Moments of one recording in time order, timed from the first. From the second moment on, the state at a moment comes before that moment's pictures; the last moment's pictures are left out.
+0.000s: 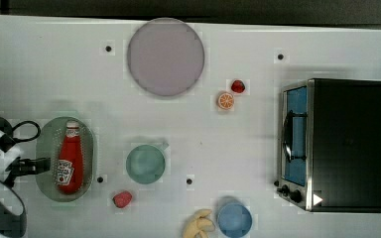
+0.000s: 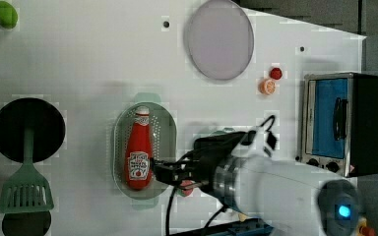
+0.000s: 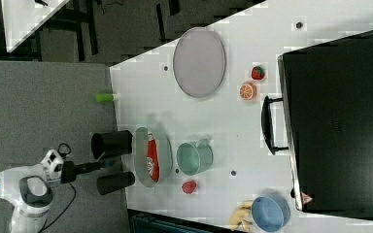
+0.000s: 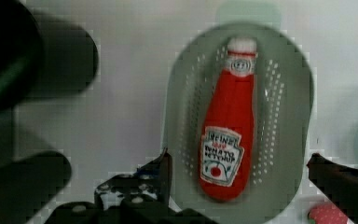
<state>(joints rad) -0.06 0.12 0.84 -2.09 -0.04 0.66 -0.07</state>
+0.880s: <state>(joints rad) -0.08 0.54 0.79 -2.20 -0.35 0.94 0.16</state>
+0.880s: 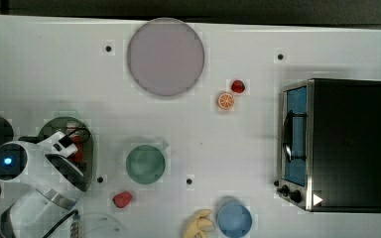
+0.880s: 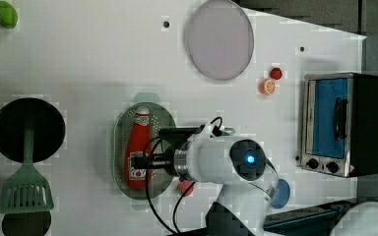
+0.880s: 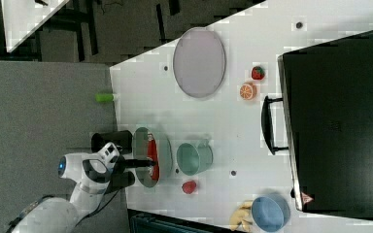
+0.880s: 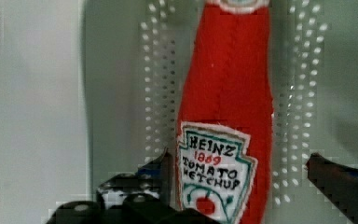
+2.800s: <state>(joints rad) -0.21 0.33 0.94 -1.81 -0.13 0.45 0.28</state>
